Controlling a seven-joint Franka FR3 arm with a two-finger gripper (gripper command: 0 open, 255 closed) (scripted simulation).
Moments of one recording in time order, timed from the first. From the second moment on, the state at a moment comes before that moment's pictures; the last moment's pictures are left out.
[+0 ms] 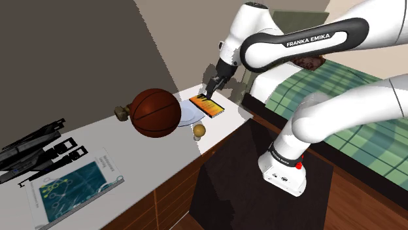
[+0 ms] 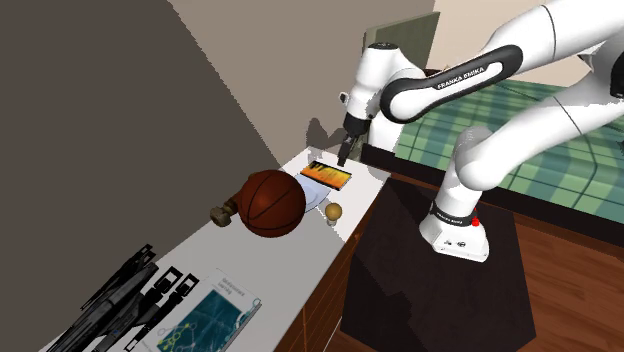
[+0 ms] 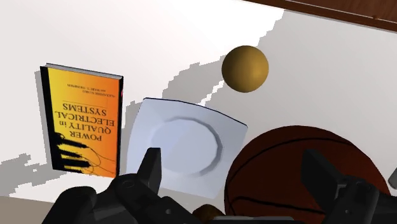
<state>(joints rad) 0.04 -0.72 0.22 -2.78 0.14 2.27 0.08</state>
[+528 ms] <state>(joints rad) 0.05 -0.46 0.33 -2.89 0.17 2.63 0.17</state>
